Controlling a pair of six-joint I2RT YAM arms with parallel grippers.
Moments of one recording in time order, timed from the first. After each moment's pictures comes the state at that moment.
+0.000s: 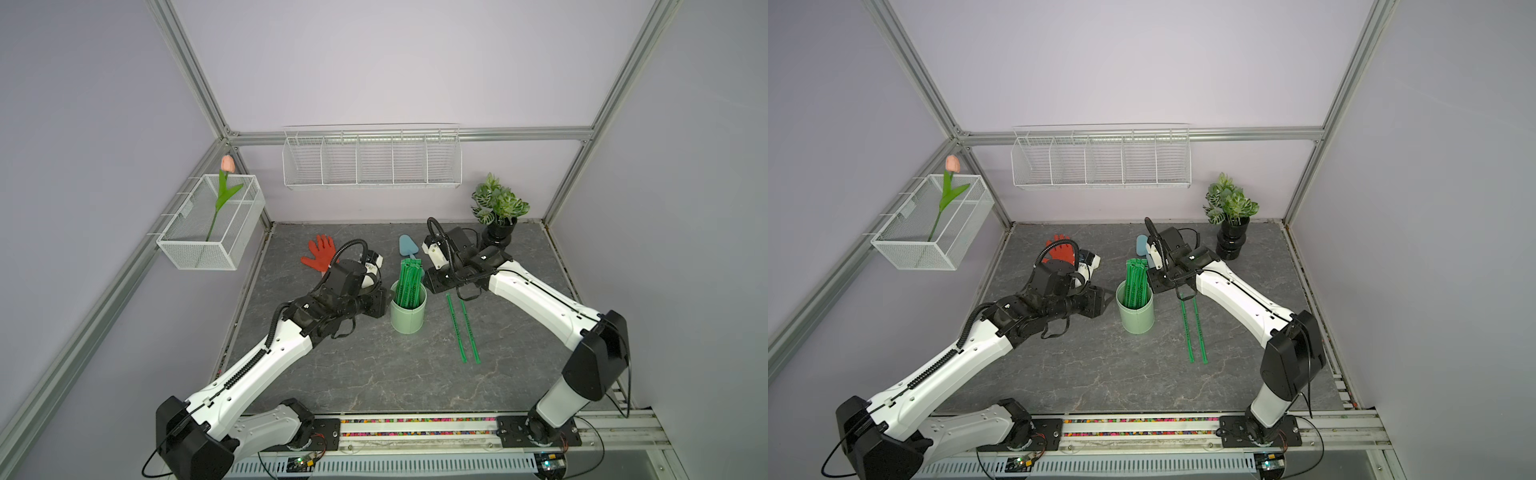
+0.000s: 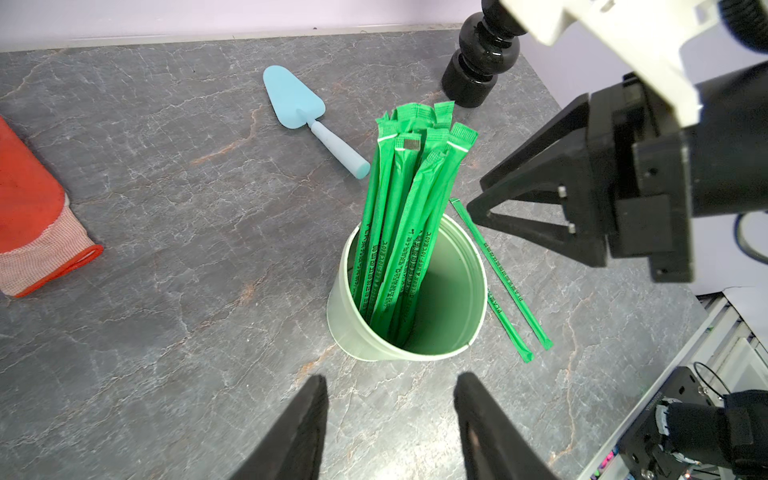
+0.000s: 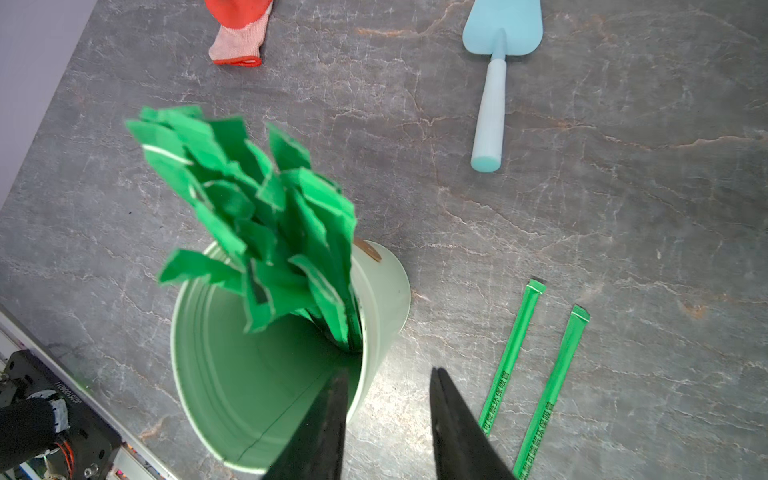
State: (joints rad) left arm -0.70 1.14 1.04 -0.55 0.08 -0.31; right arm 0.66 1.68 1.51 -0.82 -0.08 0.24
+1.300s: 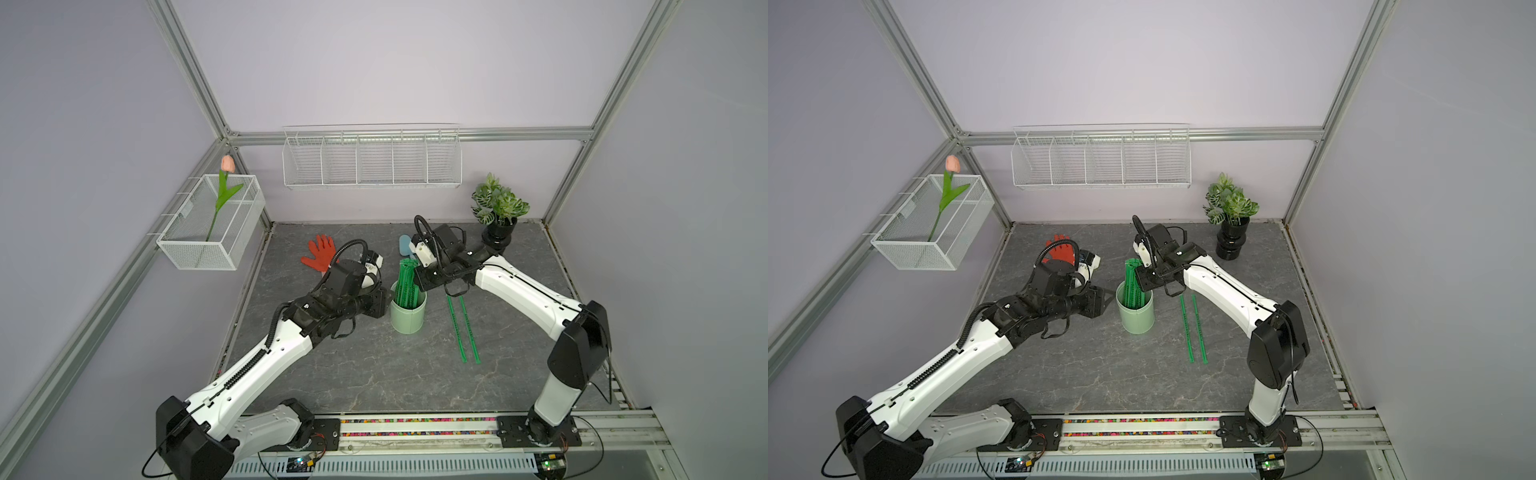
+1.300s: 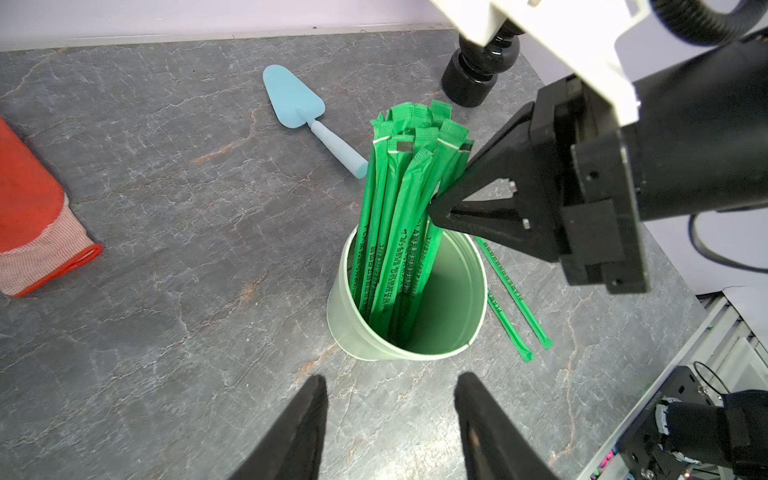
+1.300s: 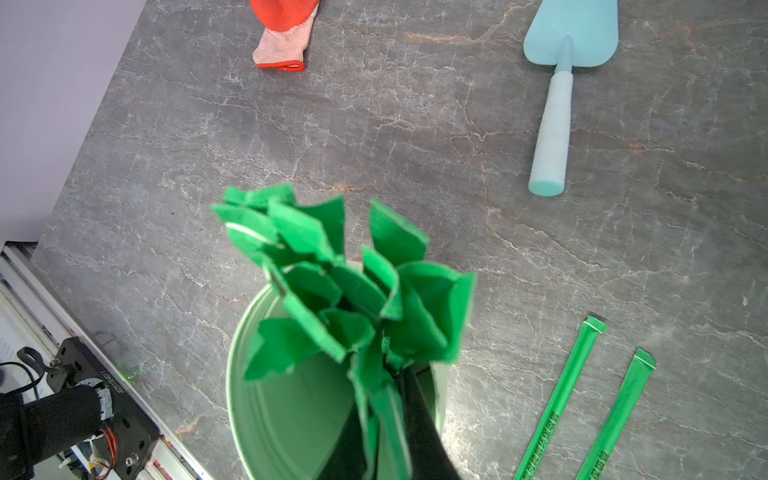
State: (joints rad) left arm -0.70 1.14 1.04 -0.55 0.08 -0.31; right arm 0.70 1.77 1.62 -0.83 -0.13 0.25
